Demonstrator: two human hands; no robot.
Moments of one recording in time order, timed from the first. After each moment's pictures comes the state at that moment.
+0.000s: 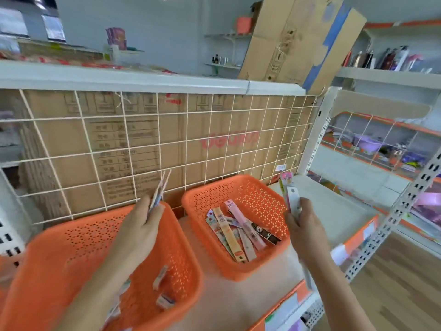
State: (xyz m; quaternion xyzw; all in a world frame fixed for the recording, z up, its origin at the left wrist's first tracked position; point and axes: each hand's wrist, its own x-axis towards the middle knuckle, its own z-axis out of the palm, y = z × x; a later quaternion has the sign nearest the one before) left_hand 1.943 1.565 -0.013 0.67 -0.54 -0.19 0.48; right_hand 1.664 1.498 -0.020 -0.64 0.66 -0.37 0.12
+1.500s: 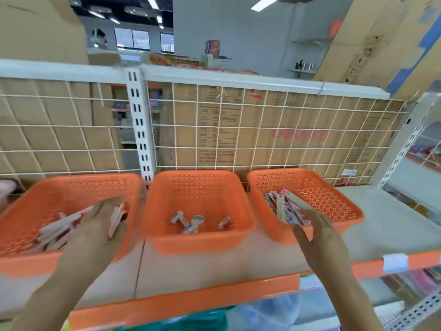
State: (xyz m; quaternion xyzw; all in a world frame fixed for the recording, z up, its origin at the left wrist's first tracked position) left_hand 2.080 1.786 -0.101 0.85 -0.47 0.08 0.24; right_hand 1.689 1.593 -0.040 -0.79 0.50 -0.35 0.04
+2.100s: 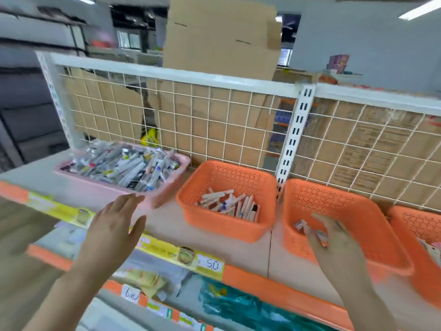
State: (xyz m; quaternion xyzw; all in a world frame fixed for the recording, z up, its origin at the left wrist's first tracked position) left_hand 2.079 2.045 -0.041 0.90 -0.31 0.23 0.22; right_hand 1.872 1.722 -0.033 -0.89 0.30 -0.30 0.14
